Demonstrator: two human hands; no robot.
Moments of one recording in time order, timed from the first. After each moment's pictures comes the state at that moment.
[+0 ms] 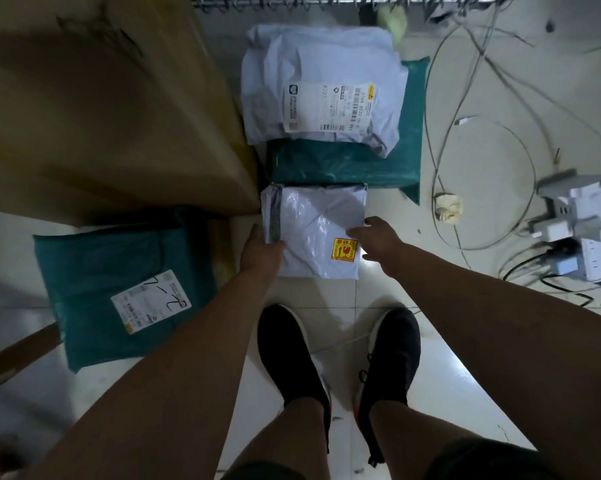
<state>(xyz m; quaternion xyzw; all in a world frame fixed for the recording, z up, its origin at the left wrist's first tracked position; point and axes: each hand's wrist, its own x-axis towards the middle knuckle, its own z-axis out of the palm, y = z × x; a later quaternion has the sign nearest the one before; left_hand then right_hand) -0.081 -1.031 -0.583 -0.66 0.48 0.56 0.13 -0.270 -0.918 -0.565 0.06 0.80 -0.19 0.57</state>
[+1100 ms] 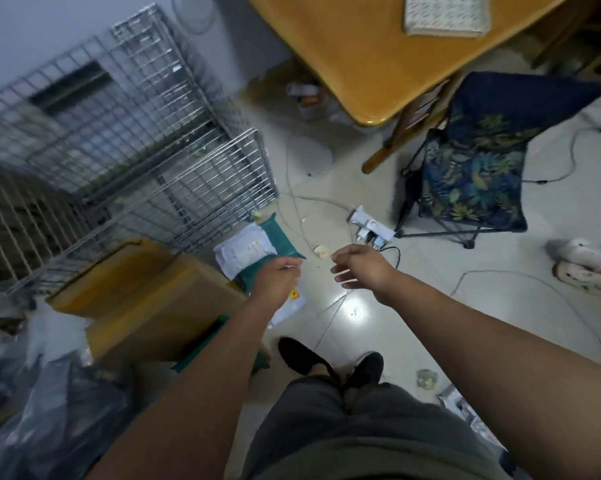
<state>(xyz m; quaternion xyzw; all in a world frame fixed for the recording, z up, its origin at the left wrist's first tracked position) -0.188 -0.911 0.091 -0.37 0.70 0.58 0.22 -0.264 -0.723 0.123 0.17 0.71 -0.52 0.45</state>
